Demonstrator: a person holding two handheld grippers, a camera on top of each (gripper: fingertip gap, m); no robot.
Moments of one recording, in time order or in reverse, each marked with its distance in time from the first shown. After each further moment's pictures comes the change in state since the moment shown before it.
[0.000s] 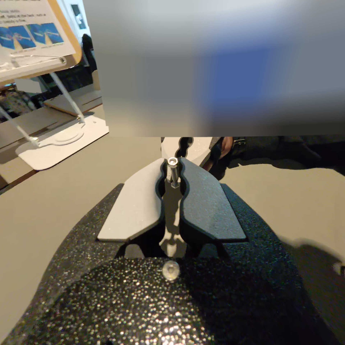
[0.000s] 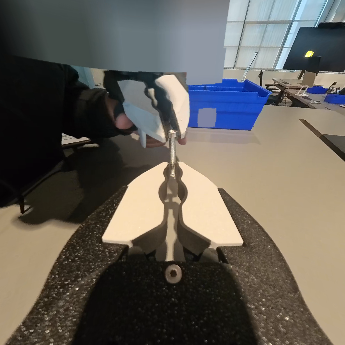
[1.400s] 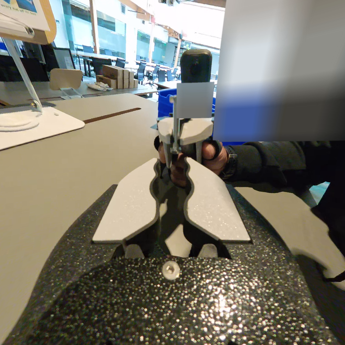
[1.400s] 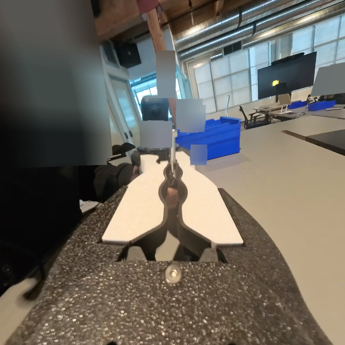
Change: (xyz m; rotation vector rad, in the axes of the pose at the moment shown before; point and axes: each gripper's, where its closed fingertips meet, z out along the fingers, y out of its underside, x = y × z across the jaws) left arm -0.013 0.014 0.024 0.152 0.193 -0.253; right arm 0.026 -0.034 -0.017 0.305 0.074 0.269
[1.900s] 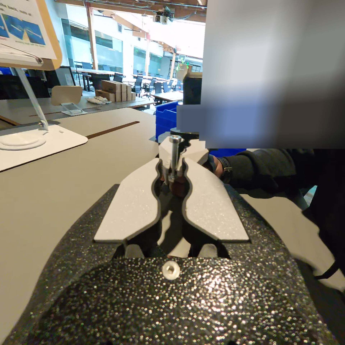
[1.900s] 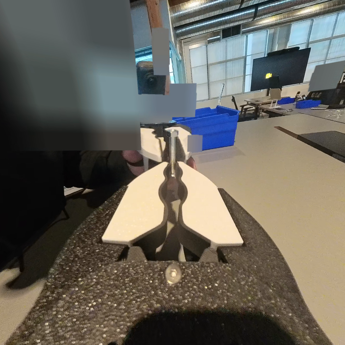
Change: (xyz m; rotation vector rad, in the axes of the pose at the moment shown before) left arm 0.003 -0.022 -0.013 0.054 0.024 0.028; right arm -0.003 0.014 0.009 -0.089 0.041 -0.099
